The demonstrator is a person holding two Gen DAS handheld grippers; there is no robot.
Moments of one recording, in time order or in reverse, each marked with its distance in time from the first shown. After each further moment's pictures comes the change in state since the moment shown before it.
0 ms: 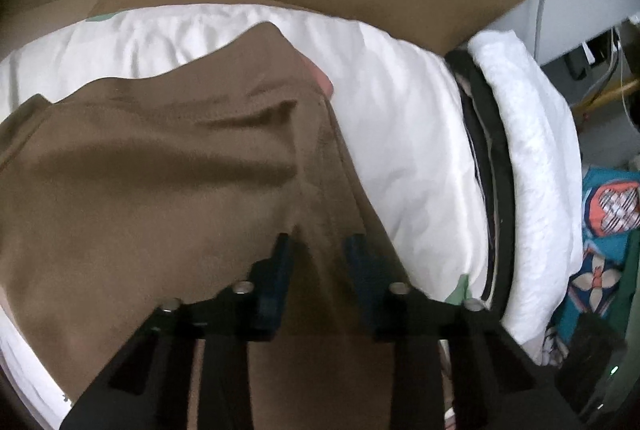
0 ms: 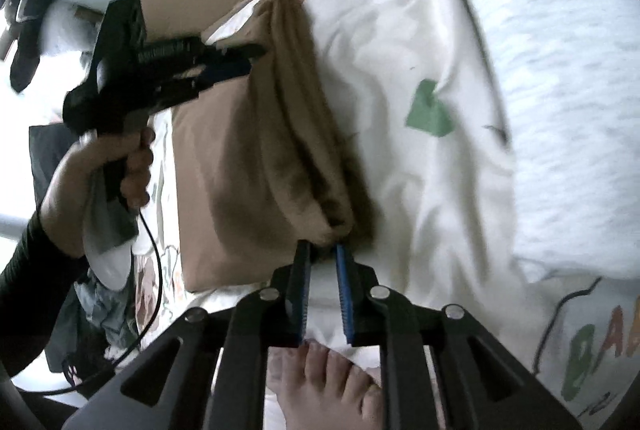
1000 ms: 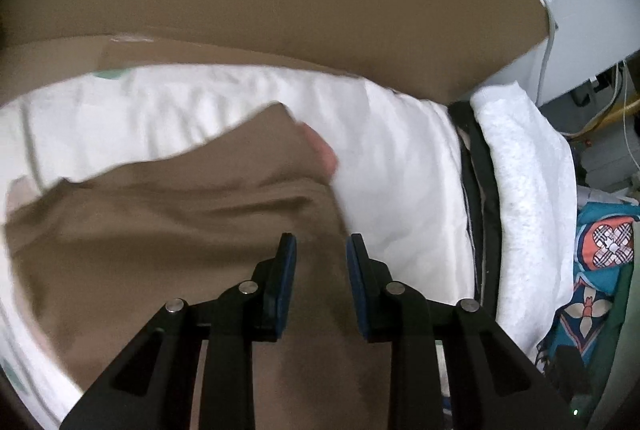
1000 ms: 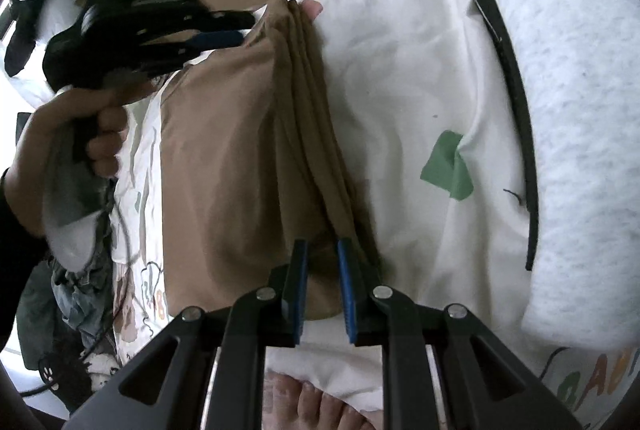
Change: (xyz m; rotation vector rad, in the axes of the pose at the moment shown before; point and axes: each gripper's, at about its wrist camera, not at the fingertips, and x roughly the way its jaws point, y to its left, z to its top) left arm -0.037 0.009 0.046 -0.035 -0.061 0.028; right arm 0.006 0.052 -0.018 -0.078 -0.055 -0.072
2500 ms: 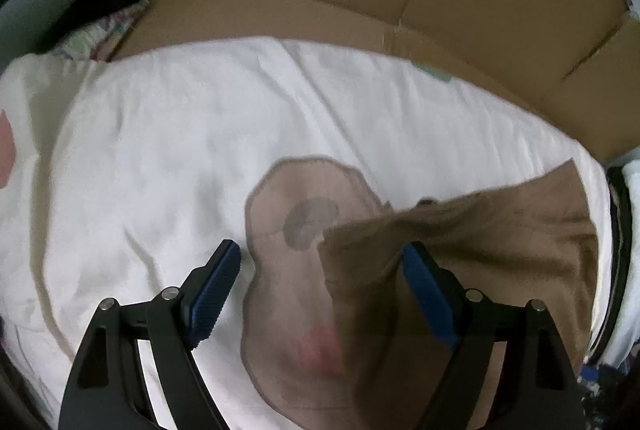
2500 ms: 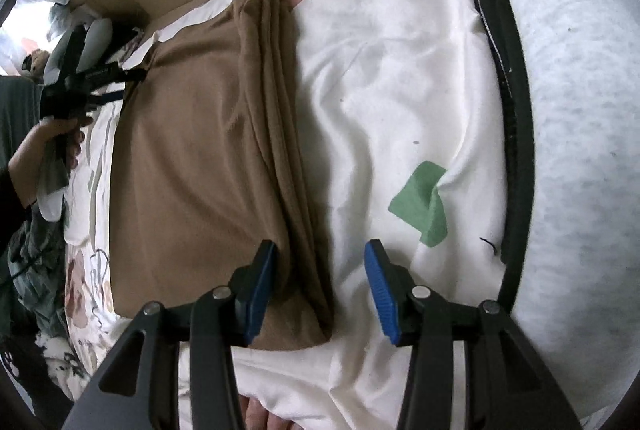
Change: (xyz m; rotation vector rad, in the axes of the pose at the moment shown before) left arm -0.023 0.212 -0.011 -0.160 -0.079 0.307; right arm 0.062 0.002 0.045 -0.097 0.071 -0.161
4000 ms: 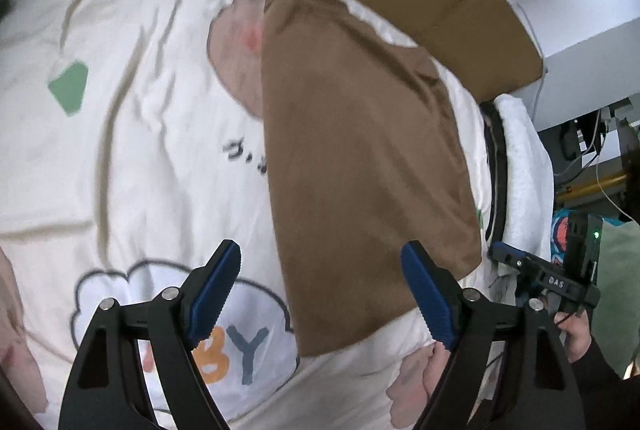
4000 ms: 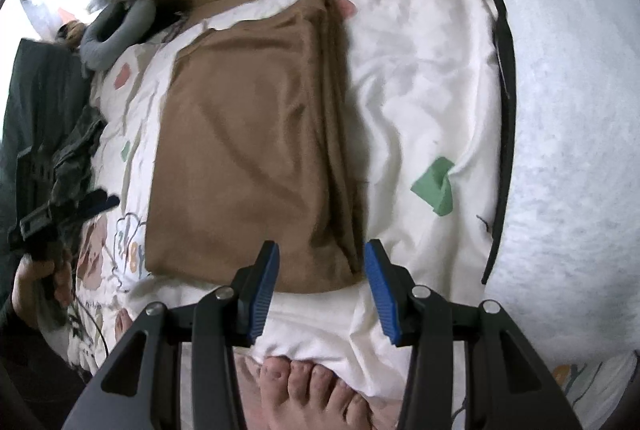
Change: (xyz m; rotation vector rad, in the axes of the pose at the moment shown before) left arm -0.094 0.001 -0.229 -0.176 0.037 -0.375; right arm -0.039 0.023 -0.018 -0.096 0.008 0.048
